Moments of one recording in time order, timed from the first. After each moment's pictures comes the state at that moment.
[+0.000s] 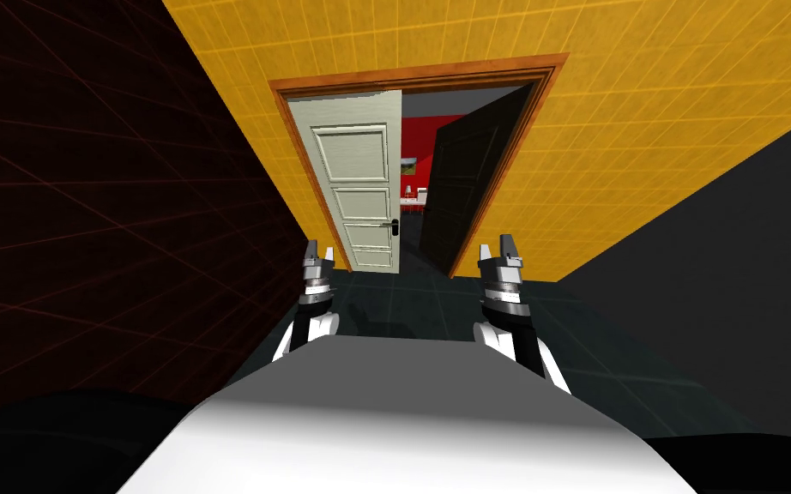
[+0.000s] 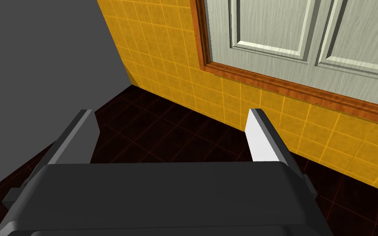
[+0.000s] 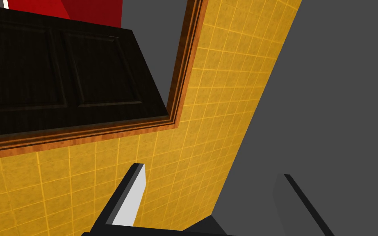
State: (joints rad) arm 0.41 0.05 0.03 -2.14 0.04 -0.54 -0.03
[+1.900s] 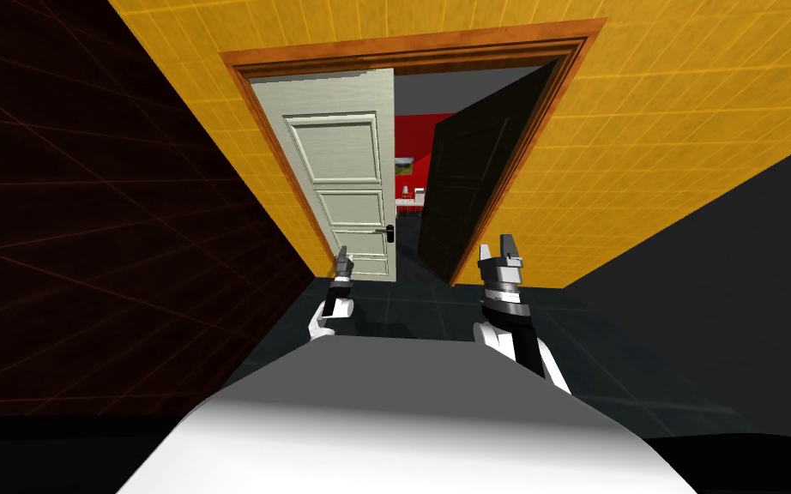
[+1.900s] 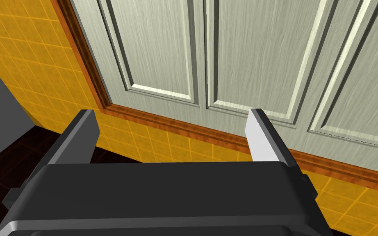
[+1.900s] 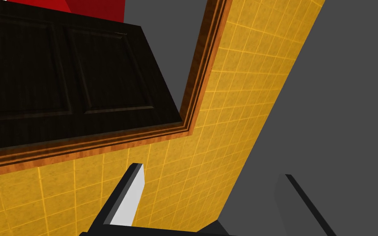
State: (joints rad) arm 0.08 0.09 0.04 -1.60 0.10 -0.50 -0.05
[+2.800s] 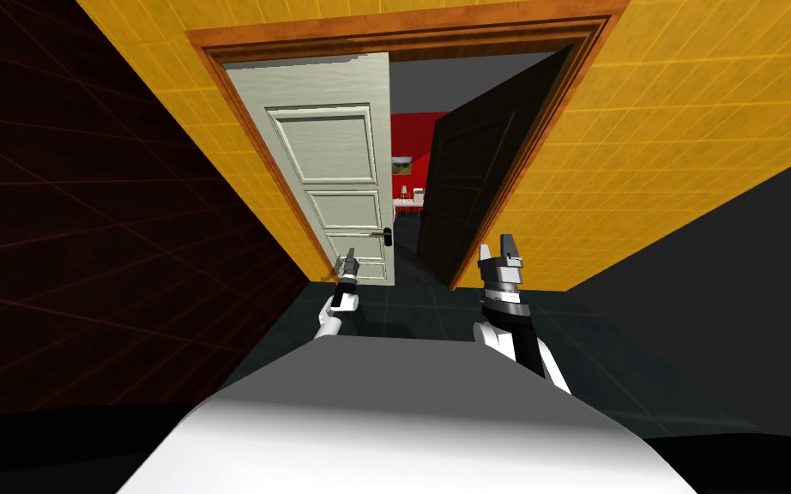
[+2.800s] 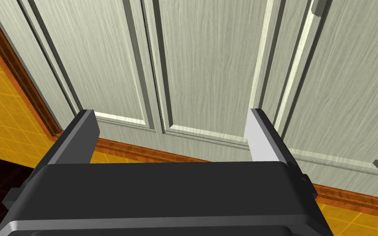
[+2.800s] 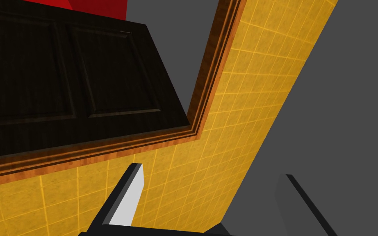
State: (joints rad) arm -0.06 0.10 0.04 -1.36 0.13 -0.48 -0.07
